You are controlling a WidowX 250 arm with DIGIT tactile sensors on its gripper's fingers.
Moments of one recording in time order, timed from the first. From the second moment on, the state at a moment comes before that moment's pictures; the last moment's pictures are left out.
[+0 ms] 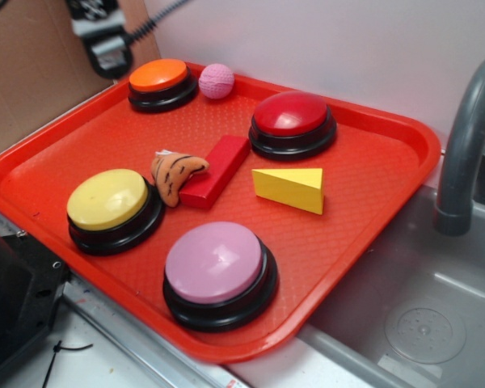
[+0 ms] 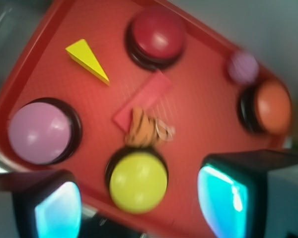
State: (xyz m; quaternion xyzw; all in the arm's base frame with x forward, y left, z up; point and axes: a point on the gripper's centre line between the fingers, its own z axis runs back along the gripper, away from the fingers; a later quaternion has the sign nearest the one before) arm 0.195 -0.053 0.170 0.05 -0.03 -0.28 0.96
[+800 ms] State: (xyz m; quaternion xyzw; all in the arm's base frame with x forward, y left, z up) arm 0.259 -0.101 0.078 -0.03 -0.09 -0.51 0.86
